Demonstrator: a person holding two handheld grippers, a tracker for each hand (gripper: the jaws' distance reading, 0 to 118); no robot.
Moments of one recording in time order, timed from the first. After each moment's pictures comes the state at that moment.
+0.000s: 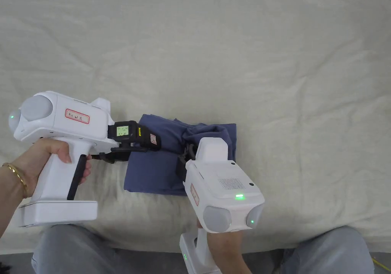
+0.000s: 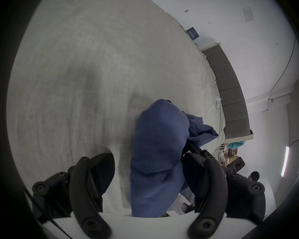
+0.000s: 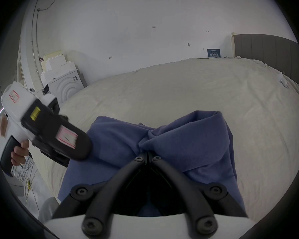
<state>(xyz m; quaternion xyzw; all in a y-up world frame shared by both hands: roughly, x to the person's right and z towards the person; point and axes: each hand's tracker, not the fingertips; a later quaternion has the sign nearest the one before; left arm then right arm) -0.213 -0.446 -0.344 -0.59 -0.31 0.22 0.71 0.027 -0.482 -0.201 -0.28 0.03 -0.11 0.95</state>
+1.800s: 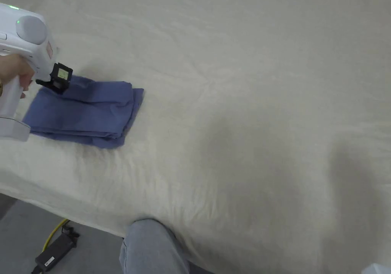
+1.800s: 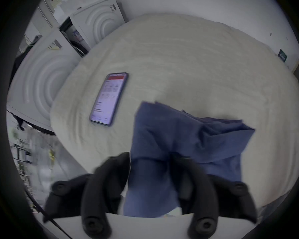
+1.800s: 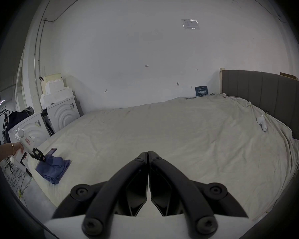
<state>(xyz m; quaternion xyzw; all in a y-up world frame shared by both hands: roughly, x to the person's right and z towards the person) -0.491 -0.353 -0.395 -0.53 0.18 -0.10 0.82 0.115 -0.327 -0.177 -0.17 -0.01 -0.08 0.98</state>
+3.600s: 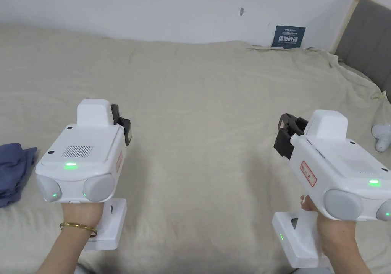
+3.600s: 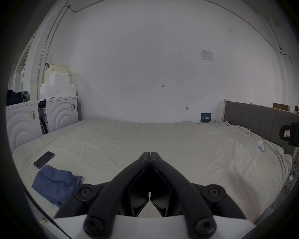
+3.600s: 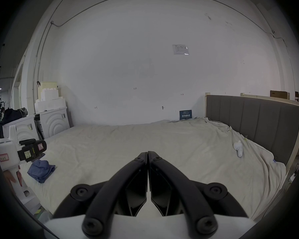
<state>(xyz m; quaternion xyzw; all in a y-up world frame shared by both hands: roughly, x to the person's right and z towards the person) -0.149 -0.316 -0.206 -0.08 -0.07 0.00 0.99 0.192 -0.293 -0.123 -0.09 -0.06 -0.04 0.99</state>
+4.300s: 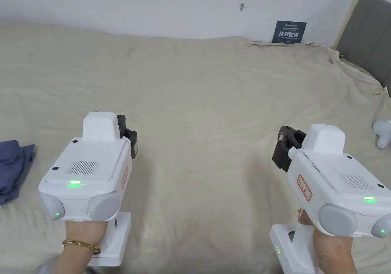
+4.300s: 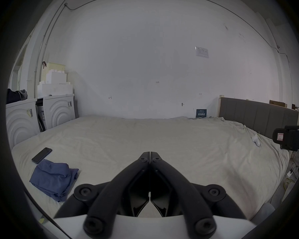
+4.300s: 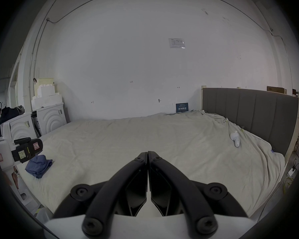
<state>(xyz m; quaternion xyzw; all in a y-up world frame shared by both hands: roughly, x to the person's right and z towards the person) -0.135 -0.326 -0.185 -0.09 -0.09 -0.01 0.99 0.181 -0.313 -0.106 -0.10 -0.07 -0.04 0.99</state>
